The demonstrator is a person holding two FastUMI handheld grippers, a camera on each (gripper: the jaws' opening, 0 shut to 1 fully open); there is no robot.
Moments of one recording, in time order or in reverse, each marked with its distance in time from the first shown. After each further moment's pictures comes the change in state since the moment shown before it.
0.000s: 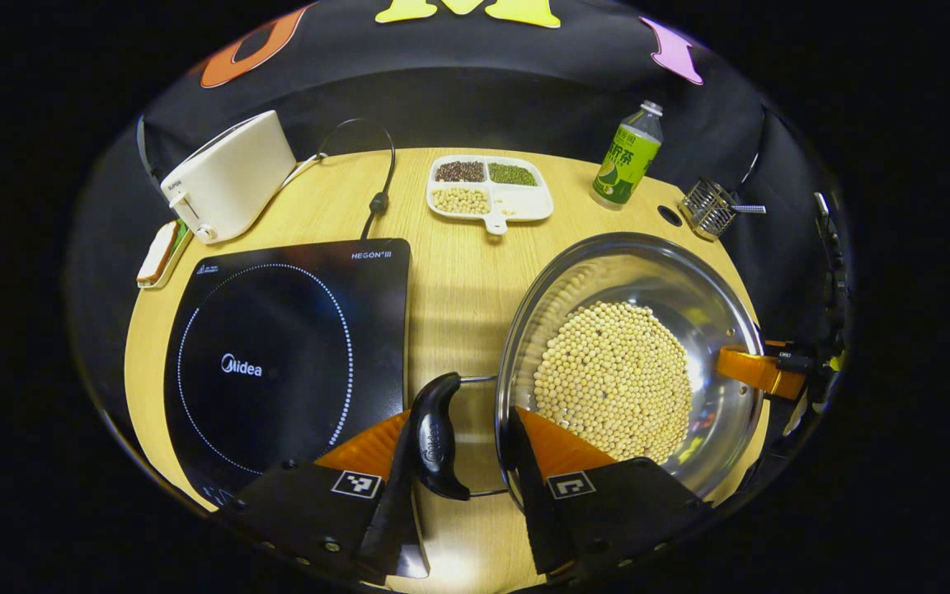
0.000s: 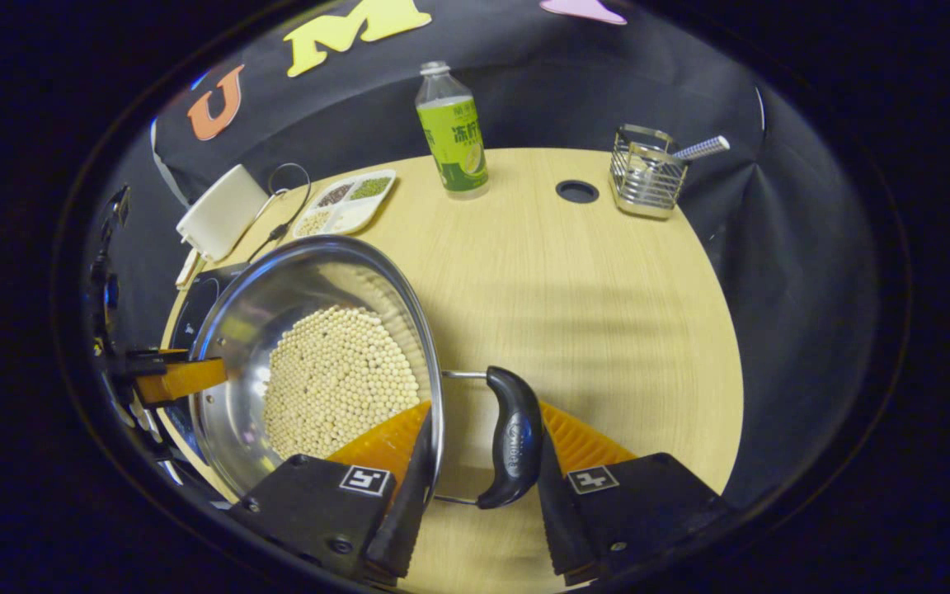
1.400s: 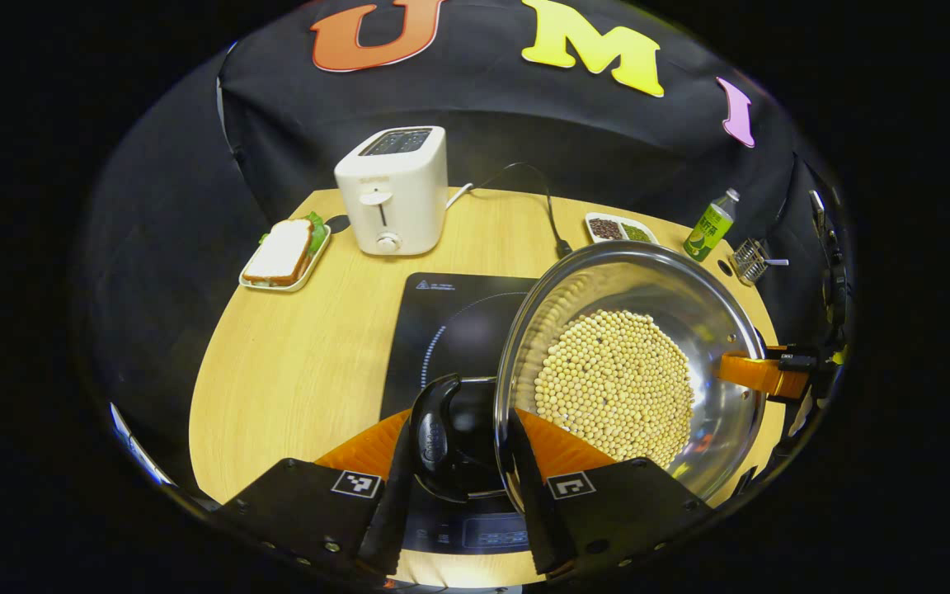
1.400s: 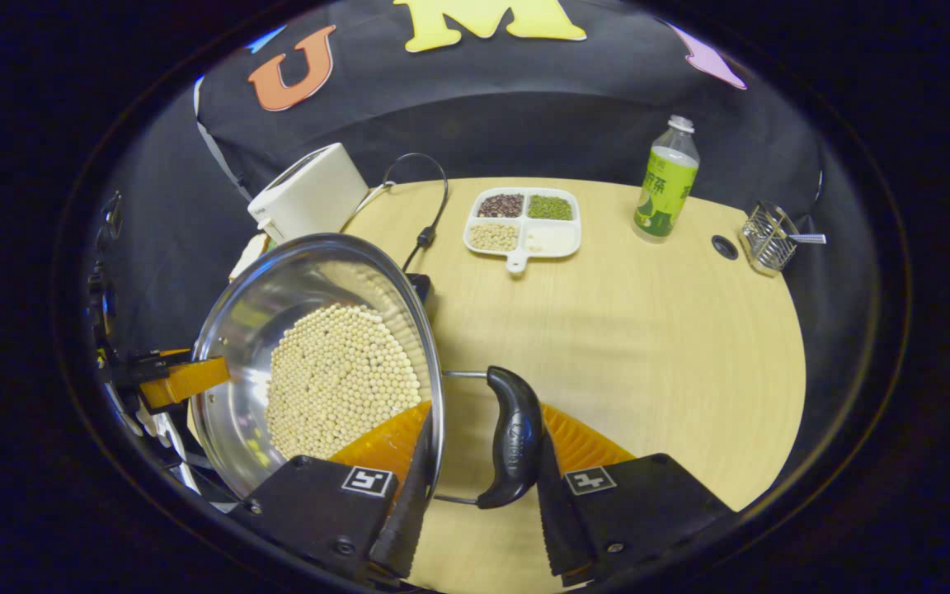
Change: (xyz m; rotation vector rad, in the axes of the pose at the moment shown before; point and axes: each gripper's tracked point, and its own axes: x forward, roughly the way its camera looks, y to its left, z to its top) left arm -0.086 0.240 -0.004 -0.076 -0.107 0.093; right arm -0.003 0.256 0.010 -0.068 -0.006 0.073
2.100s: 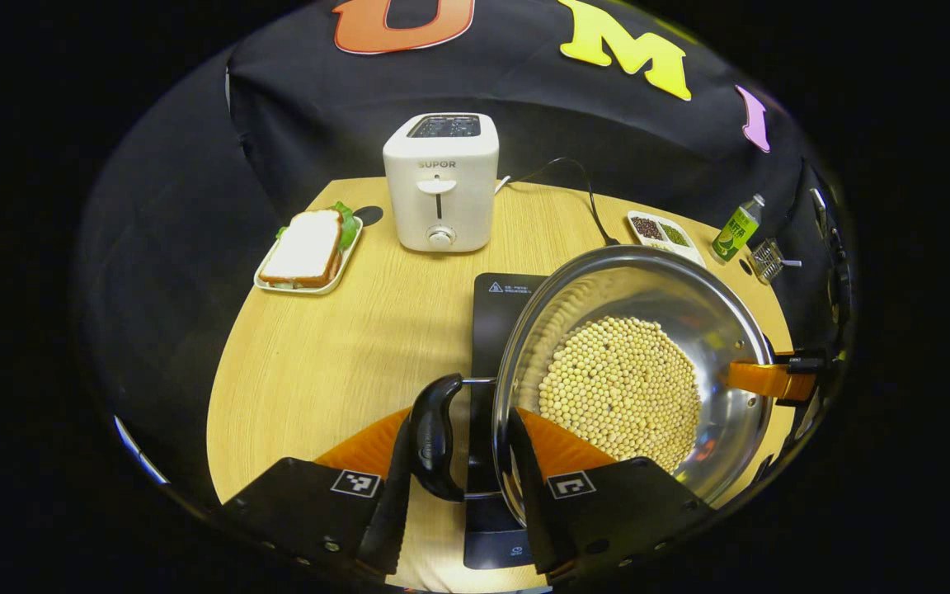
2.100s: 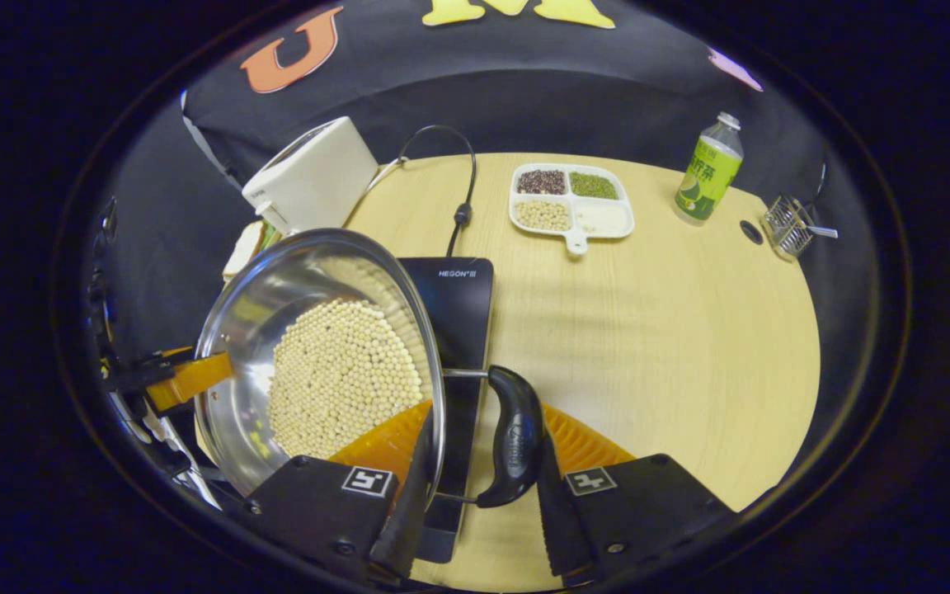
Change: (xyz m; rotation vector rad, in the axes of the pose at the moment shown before) left arm 0.026 0.068 0.008 0.028 0.020 -0.009; right arm 0.030 0.062 -0.011 0.046 0.105 -0.033
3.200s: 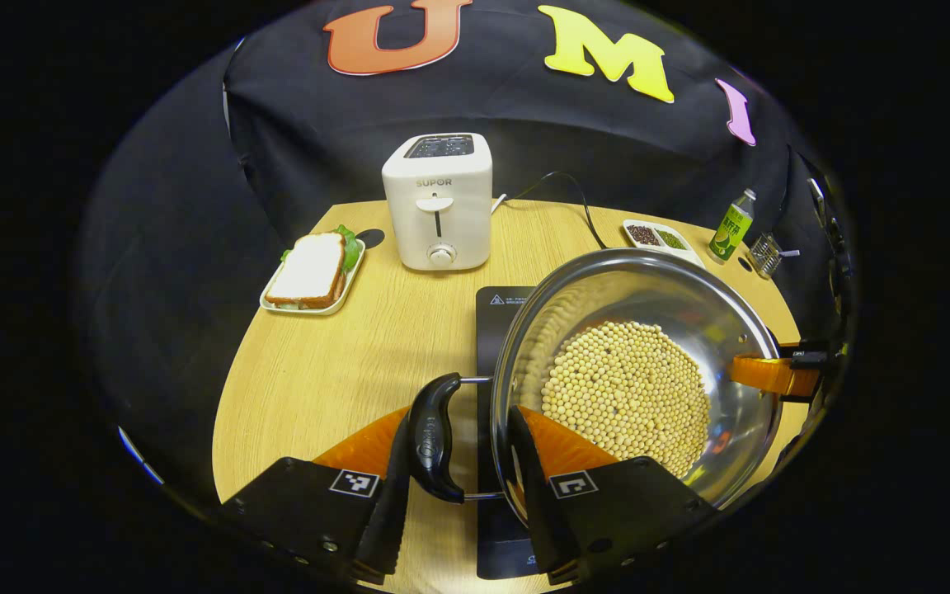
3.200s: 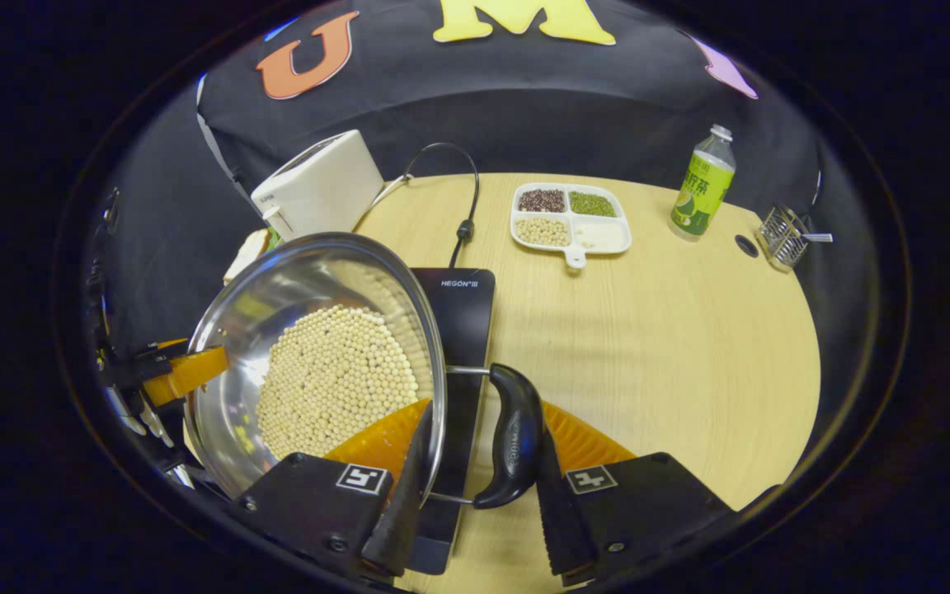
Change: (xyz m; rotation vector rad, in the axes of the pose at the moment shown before) left arm 0.004 0.002 0.001 0.028 -0.116 0.026; right arm 0.005 0.004 0.001 -0.031 -0.169 0.000
